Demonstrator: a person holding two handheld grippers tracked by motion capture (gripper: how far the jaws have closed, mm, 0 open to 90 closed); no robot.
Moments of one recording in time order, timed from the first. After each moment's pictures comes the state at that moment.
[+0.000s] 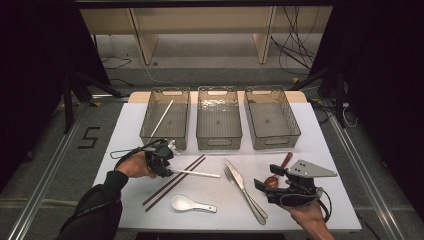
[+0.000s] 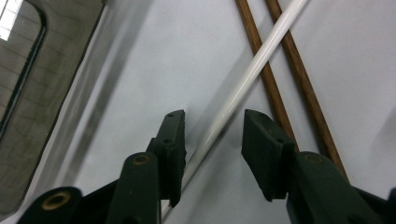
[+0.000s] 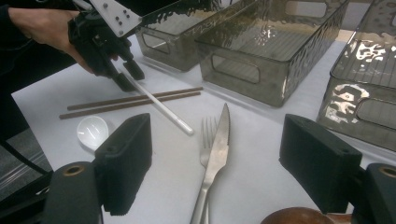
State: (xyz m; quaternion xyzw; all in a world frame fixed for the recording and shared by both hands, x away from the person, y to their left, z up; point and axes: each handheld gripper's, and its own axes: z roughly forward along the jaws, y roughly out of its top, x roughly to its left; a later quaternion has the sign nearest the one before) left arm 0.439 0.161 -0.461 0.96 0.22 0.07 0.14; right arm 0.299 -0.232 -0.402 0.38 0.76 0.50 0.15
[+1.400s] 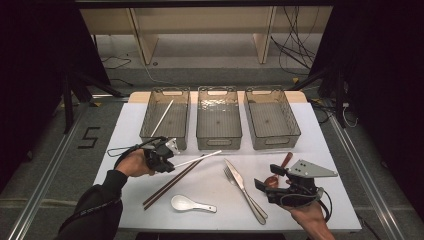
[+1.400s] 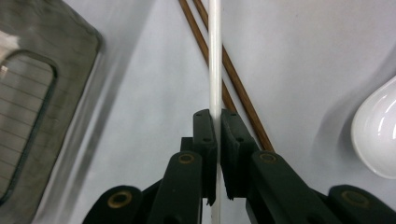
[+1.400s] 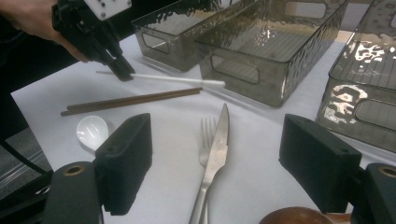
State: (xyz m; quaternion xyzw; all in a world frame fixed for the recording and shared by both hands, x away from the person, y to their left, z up) left arm 0.430 0.159 -0.431 0.97 0.18 0.06 0.18; right arm 0.298 -0.233 -0.401 0.38 0.76 0.50 0.15
